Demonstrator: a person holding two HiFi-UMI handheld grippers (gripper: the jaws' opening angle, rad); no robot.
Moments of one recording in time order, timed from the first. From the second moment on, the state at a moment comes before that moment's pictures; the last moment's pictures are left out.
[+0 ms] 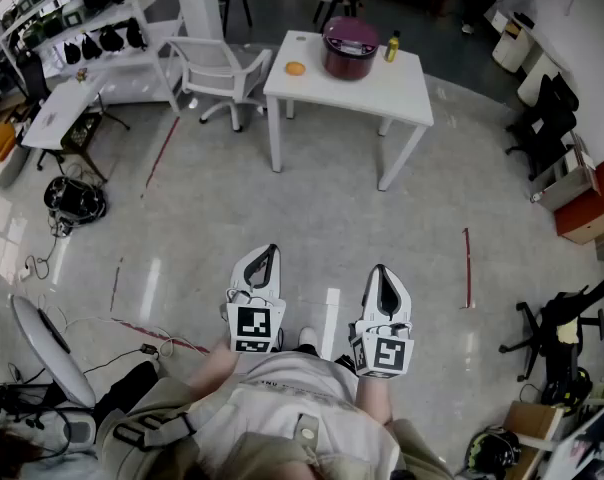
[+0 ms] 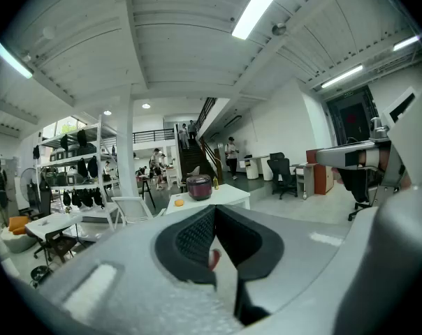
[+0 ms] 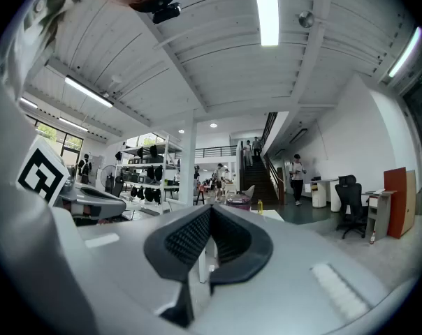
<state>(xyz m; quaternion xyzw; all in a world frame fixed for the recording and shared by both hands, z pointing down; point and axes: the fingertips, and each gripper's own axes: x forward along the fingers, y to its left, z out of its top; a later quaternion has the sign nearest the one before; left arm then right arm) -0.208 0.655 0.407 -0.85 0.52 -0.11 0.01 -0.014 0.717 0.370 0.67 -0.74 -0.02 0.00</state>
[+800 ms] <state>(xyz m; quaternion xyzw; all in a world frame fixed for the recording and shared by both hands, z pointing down) -0.181 0.641 0.440 -0.84 0.52 -0.15 -0.01 0.028 0.699 0.408 0.67 -0.74 0.02 0.02</state>
